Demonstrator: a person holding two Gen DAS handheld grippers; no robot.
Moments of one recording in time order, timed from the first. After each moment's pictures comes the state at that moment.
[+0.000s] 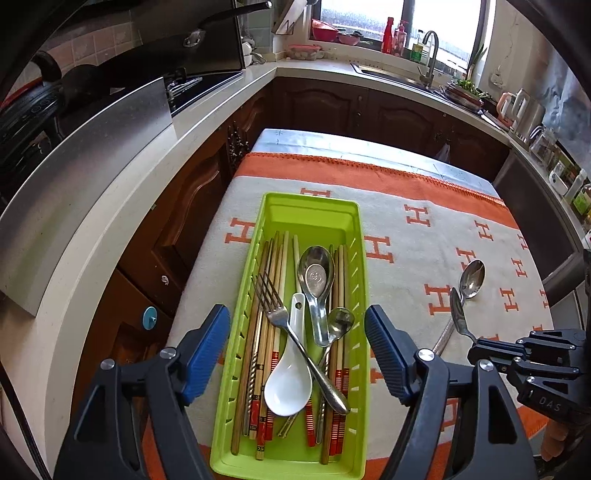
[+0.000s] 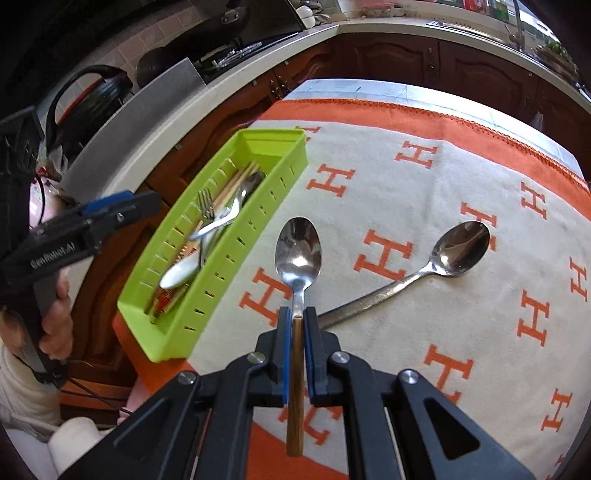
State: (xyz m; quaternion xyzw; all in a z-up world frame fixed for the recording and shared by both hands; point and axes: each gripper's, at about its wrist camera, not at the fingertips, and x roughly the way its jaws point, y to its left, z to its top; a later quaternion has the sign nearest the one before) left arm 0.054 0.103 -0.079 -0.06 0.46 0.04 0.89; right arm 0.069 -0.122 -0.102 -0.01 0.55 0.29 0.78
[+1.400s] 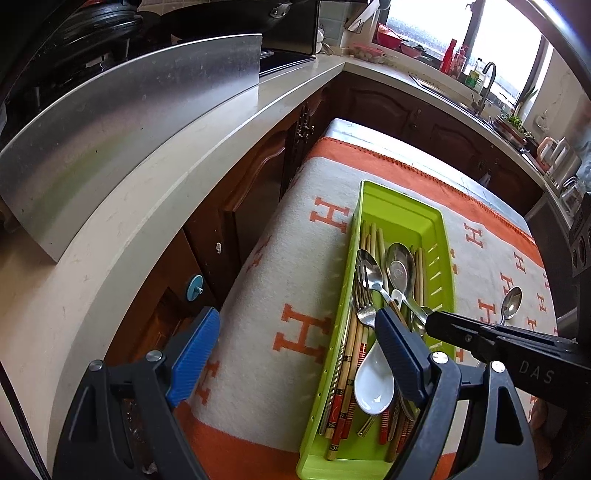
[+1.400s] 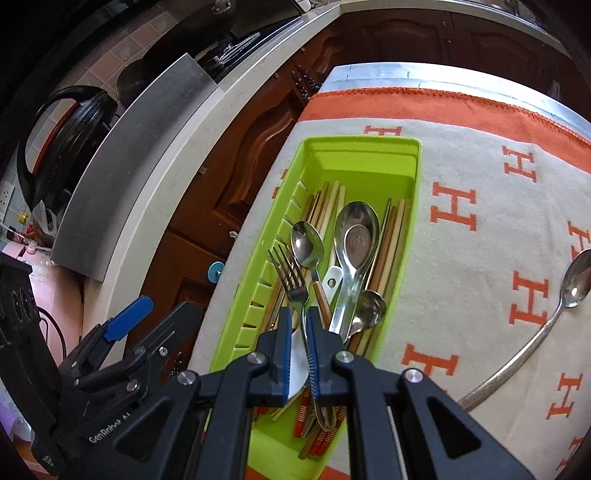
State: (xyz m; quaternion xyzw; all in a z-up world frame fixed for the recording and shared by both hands) left arm 0.036 0.188 -0.109 -0.13 0.47 0.10 0.87; right arm 0.101 0.012 -0.116 0.06 0.59 0.26 0.76
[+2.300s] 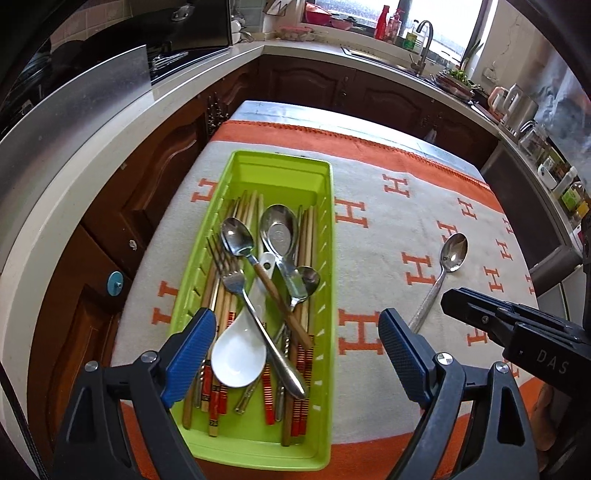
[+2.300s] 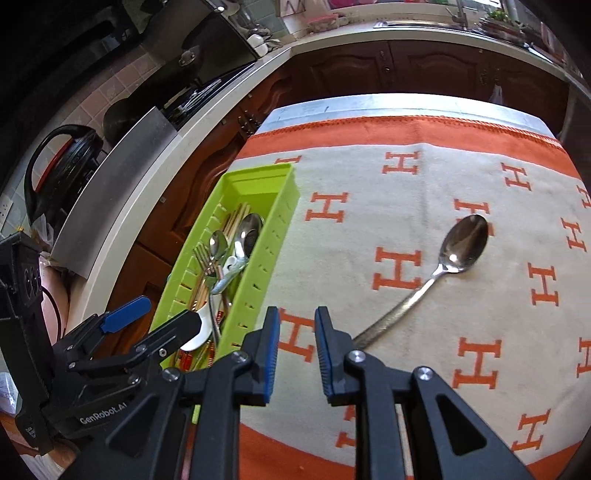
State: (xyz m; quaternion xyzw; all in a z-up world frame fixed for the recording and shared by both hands) left arm 0.046 0.072 -0.106 -0.09 0.49 0.00 0.87; right arm 0.071 -0.113 -0.098 0.08 0.54 0.21 0.81
